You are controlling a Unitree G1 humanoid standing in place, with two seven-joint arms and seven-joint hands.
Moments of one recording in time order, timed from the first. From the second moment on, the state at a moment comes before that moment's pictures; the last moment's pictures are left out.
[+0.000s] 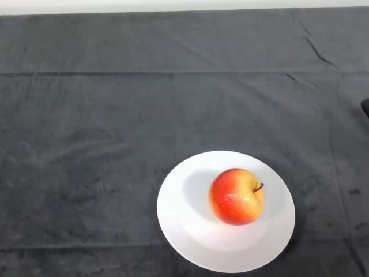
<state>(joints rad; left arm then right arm) 0.10 0.46 0.58 0.01 -0.09 -0.21 0.60 -0.78 -0.53 -0.72 1.22 0.70 0.62 0.63</state>
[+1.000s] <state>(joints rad) 0.09 0.45 0.58 0.01 -0.09 -0.21 0.60 -0.78 -0.53 -0.72 1.22 0.70 0.62 0.63</state>
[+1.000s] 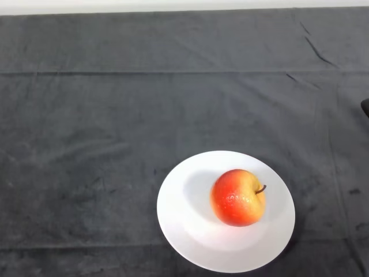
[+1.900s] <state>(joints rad) 0.09 0.45 0.58 0.01 -0.09 -0.21 0.59 -0.78 -0.53 -0.72 1.22 0.70 0.62 0.63</state>
